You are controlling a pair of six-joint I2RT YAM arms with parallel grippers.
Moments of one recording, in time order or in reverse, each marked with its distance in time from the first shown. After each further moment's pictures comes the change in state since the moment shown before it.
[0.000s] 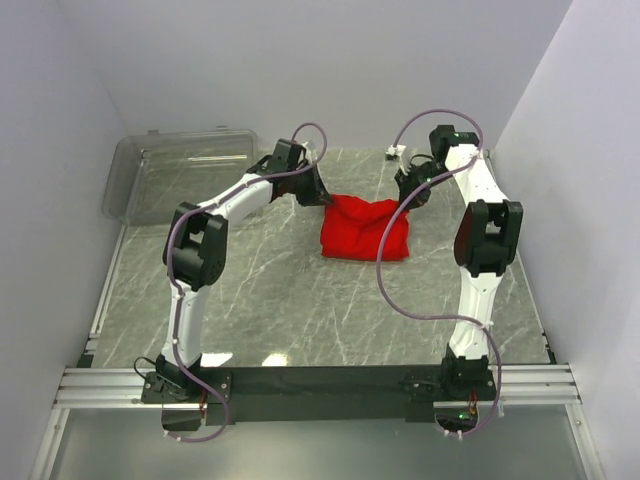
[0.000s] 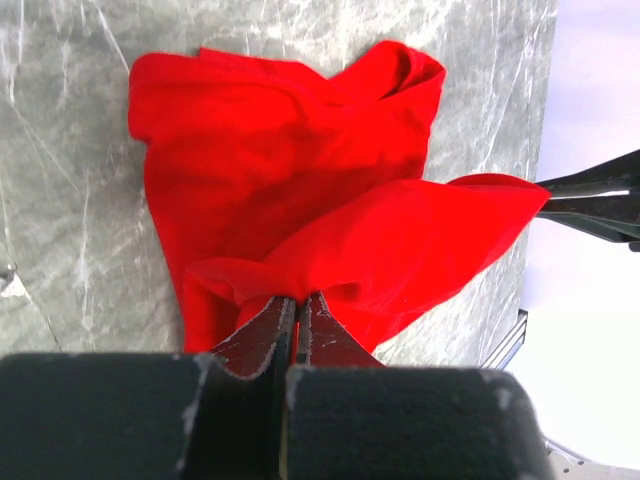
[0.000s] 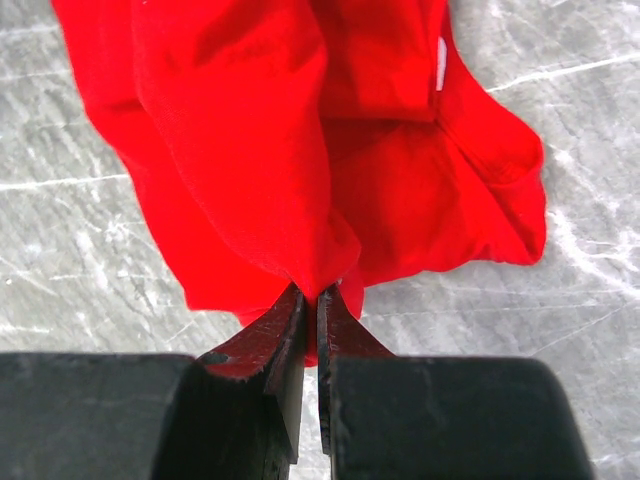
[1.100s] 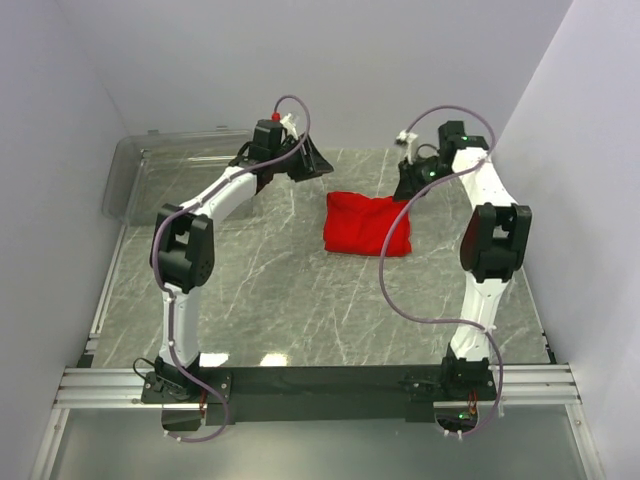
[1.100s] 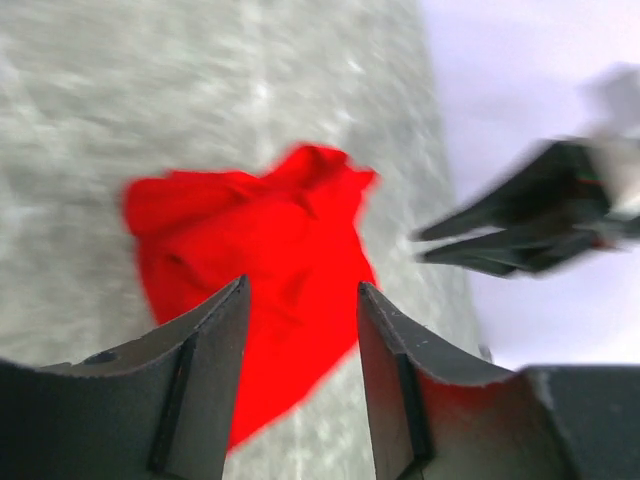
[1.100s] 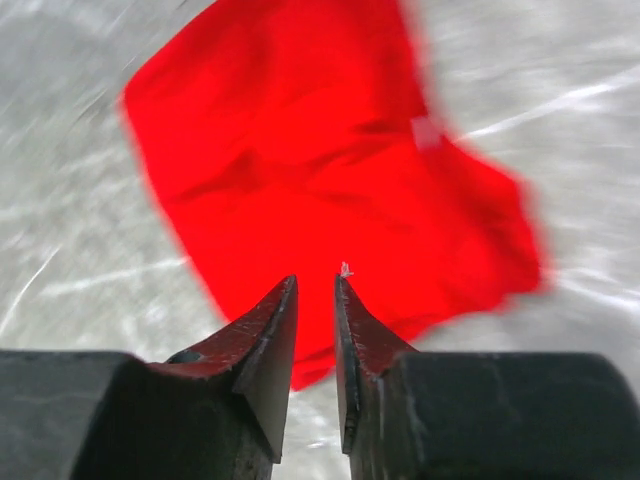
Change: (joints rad) left arm 0.068 -0.049 0.023 0.191 0.012 -0.017; right arm -0.034 -0.078 -0.097 0.251 -0.131 0.282
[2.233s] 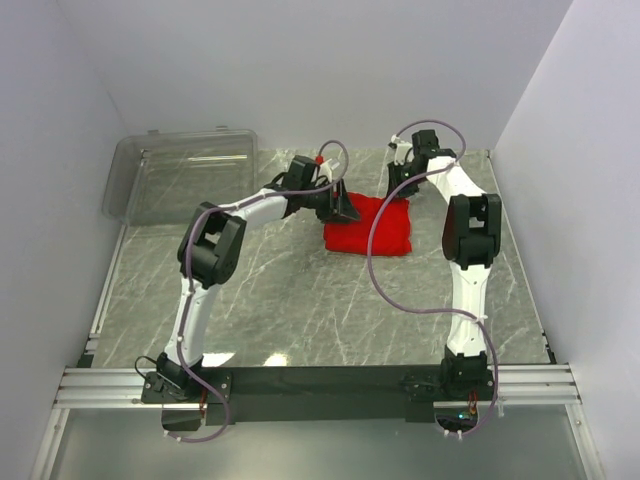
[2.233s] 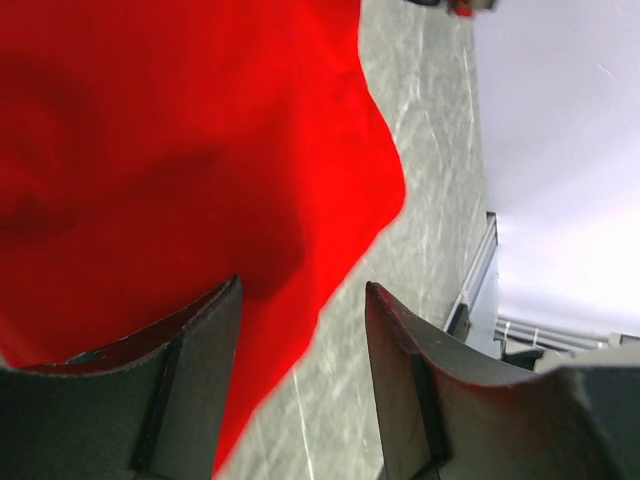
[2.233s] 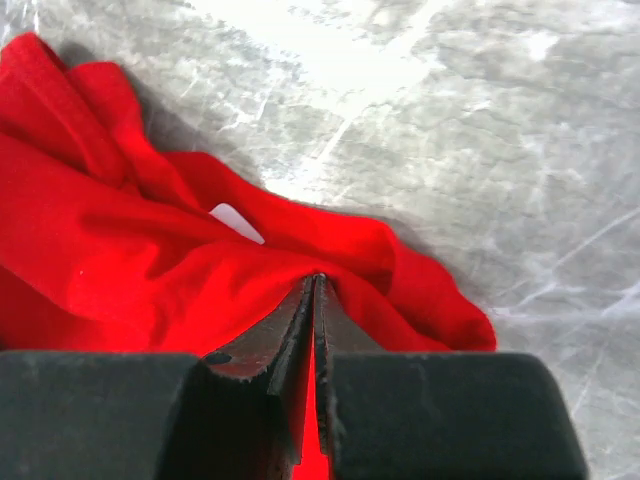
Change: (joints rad) left arm -0.131 0.121 -0.118 0.073 0.252 0.040; right arm 0.085 0.221 0.036 0.311 0.384 0.568
